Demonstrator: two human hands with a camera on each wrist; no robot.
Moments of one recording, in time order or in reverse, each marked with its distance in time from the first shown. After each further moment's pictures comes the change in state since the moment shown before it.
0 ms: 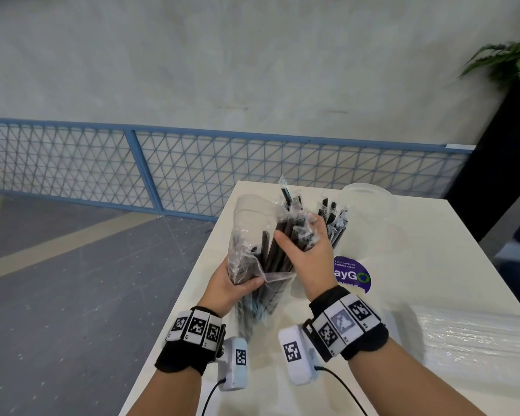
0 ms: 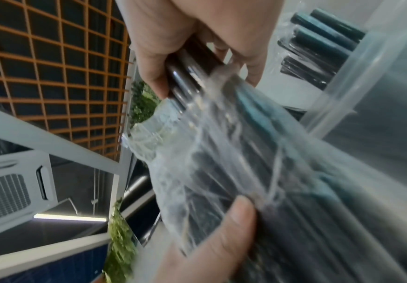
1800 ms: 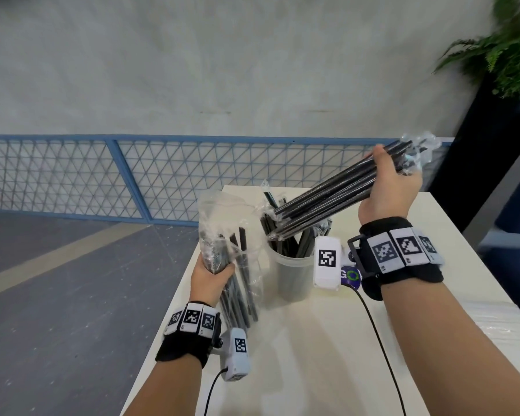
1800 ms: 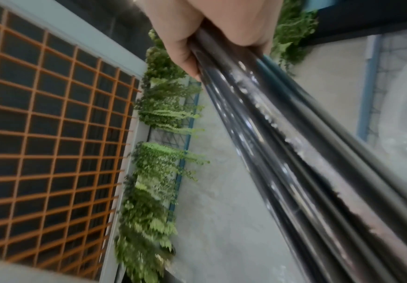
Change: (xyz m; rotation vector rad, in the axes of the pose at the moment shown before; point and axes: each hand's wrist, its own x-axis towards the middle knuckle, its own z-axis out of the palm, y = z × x) left_hand 0.033 -0.009 0.000 -0.007 0.323 -0.110; right_hand 0.098 -0.063 -0.079 0.537 0.612 -0.008
